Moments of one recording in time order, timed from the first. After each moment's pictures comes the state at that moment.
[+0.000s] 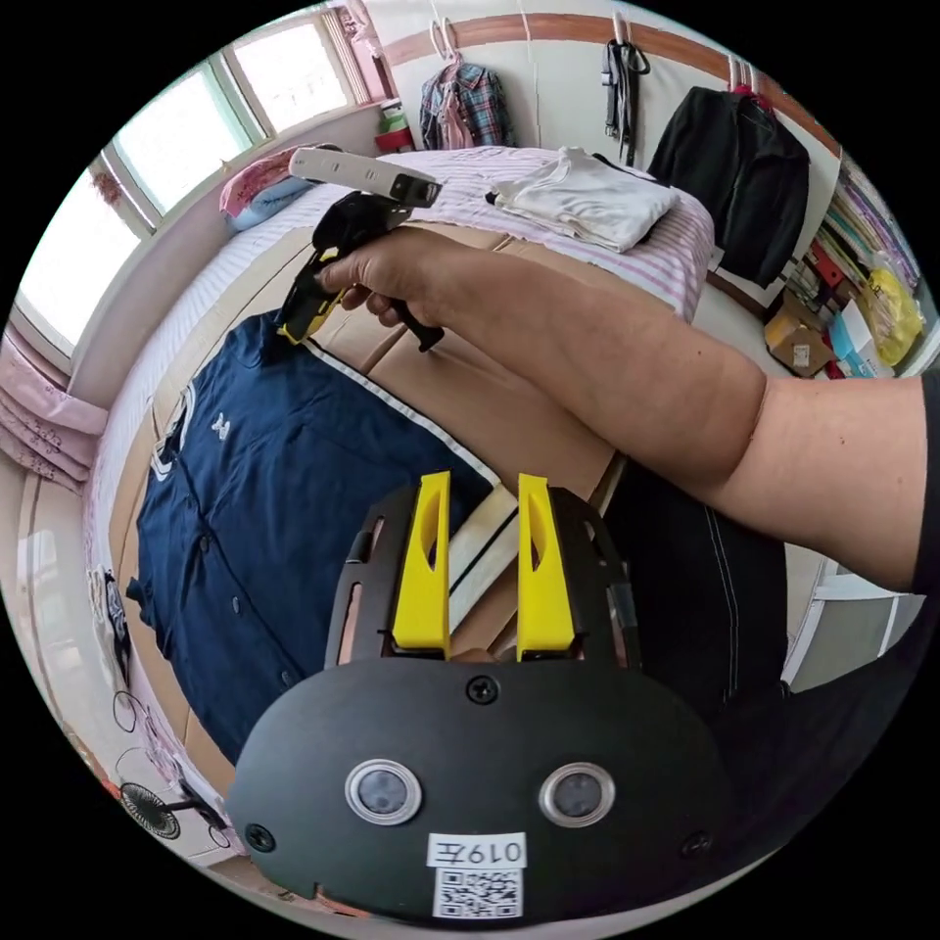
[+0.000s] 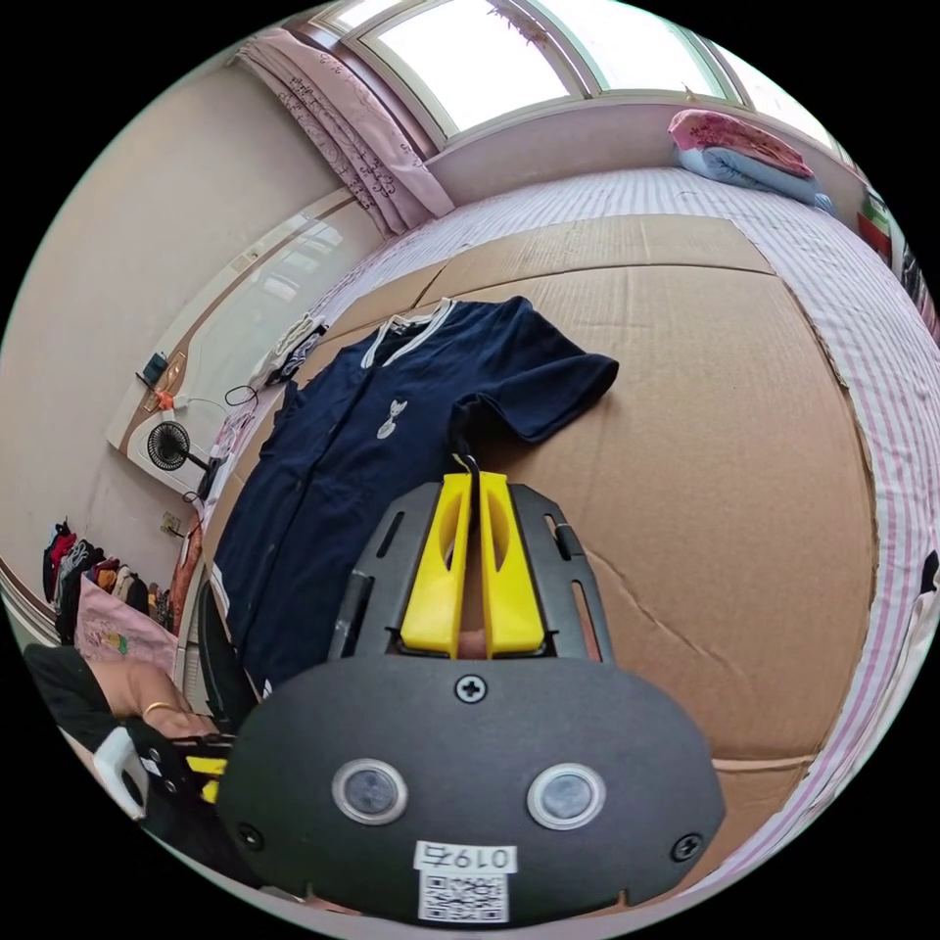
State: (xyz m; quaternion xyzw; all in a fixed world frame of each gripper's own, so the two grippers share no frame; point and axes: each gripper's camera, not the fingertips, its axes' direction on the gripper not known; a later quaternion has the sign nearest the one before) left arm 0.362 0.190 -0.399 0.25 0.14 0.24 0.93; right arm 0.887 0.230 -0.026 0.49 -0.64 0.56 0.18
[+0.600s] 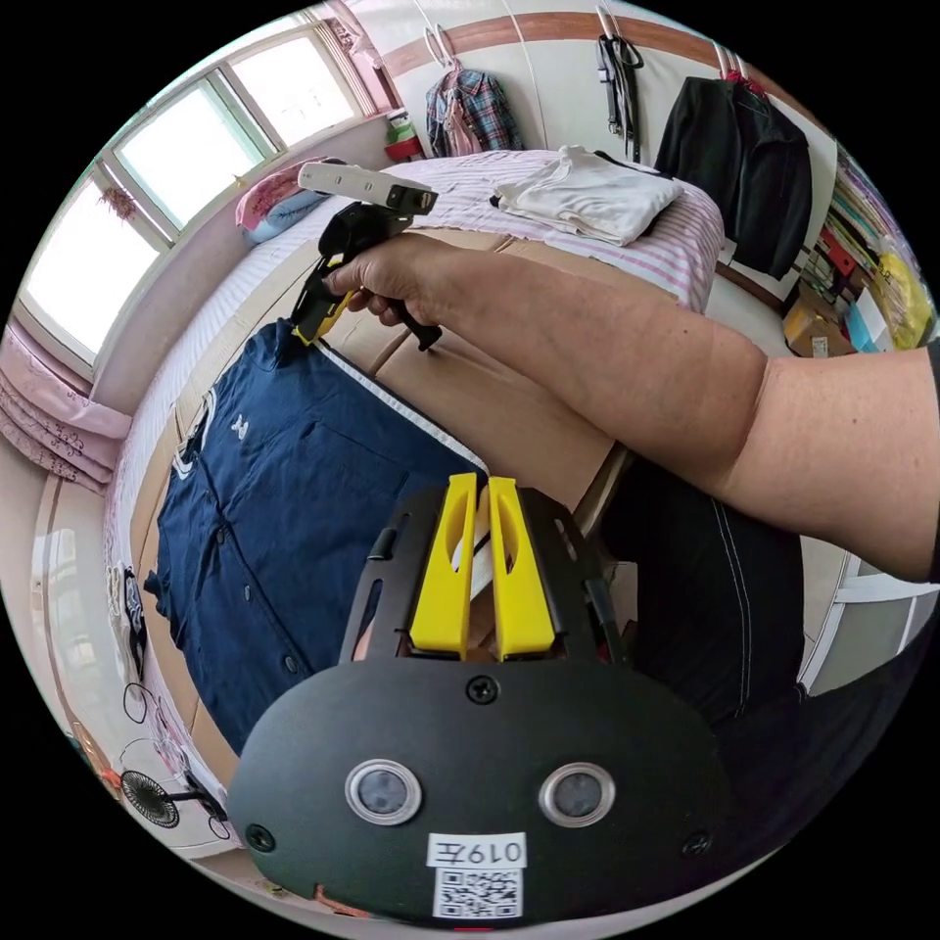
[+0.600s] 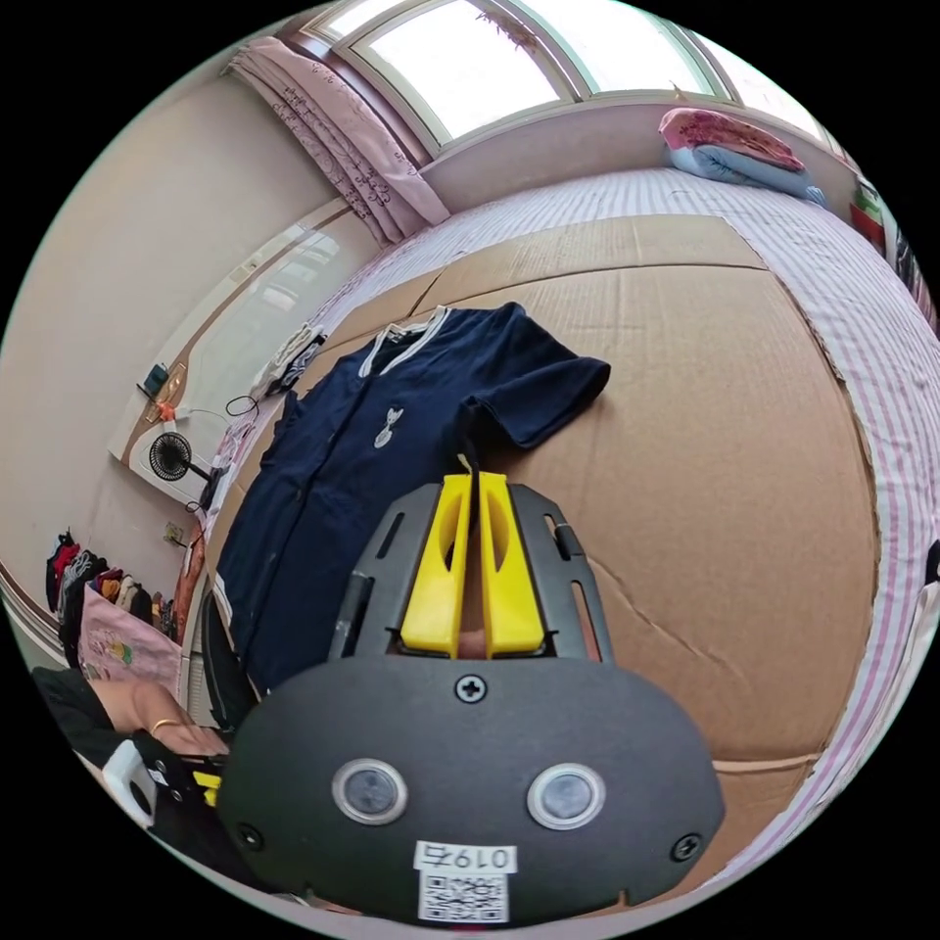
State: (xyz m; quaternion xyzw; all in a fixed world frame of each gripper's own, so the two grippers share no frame) left arm 0.407 0.231 -0.418 0.27 0.12 0.24 0.93; right arm 0.880 0.228 0.044 0.48 -0.64 0.57 0.17
